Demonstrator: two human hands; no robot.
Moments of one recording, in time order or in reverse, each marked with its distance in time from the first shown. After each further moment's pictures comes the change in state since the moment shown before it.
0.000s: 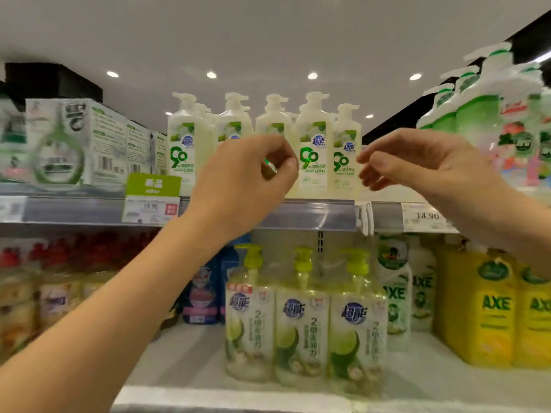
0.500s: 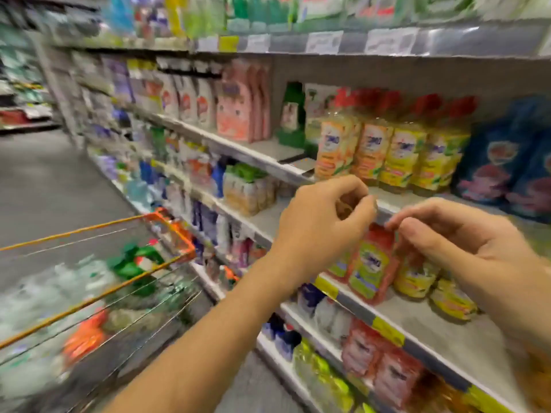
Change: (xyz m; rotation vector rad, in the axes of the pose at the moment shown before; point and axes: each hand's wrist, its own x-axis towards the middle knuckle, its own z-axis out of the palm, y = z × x) left_hand -0.309 -0.051 -0.237 0.066 -0.015 -0.723; right_hand -0.121 -0.132 0.360 0.535 -0.489 0.144
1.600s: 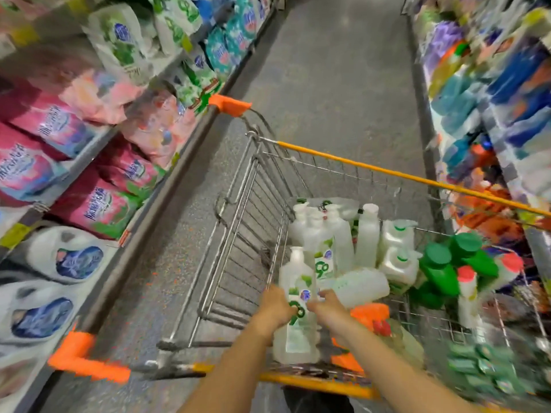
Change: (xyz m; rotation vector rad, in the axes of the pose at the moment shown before) left_hand -0.388 -0.577 -0.468 0.117 0.294 -1.840; right_hand 0.137 0.177 0.943 -0.032 -1.226 0.879
